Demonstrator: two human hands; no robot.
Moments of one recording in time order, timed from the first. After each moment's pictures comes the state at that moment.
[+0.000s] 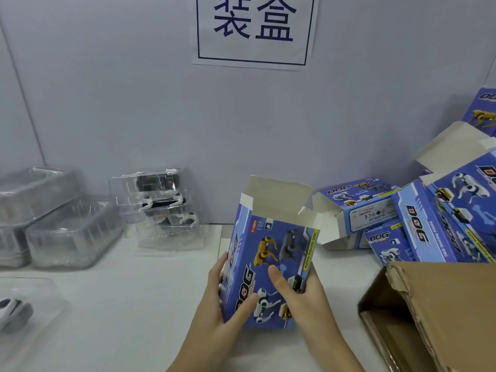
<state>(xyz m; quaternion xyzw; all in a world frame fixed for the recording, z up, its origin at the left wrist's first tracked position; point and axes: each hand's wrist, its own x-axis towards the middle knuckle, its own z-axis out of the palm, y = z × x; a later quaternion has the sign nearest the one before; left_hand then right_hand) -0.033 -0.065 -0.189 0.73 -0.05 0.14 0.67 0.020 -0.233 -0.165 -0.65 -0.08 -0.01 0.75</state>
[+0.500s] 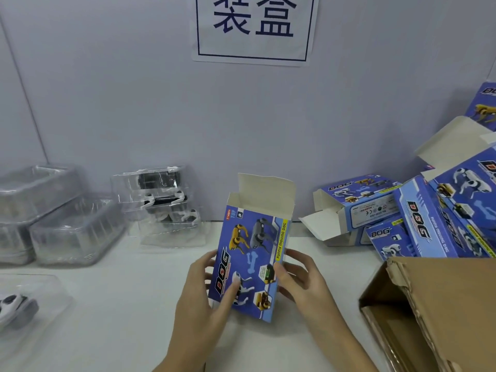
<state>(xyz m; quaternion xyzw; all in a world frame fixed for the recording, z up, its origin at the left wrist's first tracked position) -0.029 -0.048 -0.189 0.80 0.02 0.29 0.52 0.027 -0.241 -0.167 -0.68 -0.06 0.04 0.73</state>
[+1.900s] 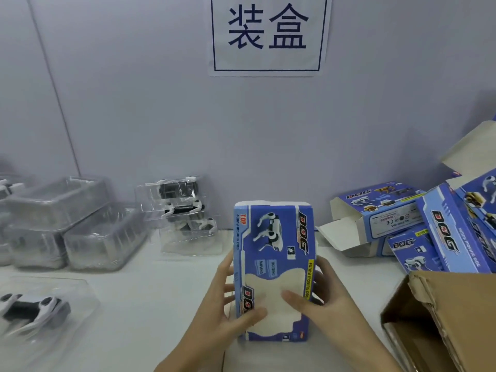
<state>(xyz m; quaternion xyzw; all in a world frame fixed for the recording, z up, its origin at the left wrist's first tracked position) -0.031 -0.027 -0.175 0.80 -0.06 0.13 0.58 0.026 -0.254 -0.155 -0.72 -0.15 0.04 0.68</state>
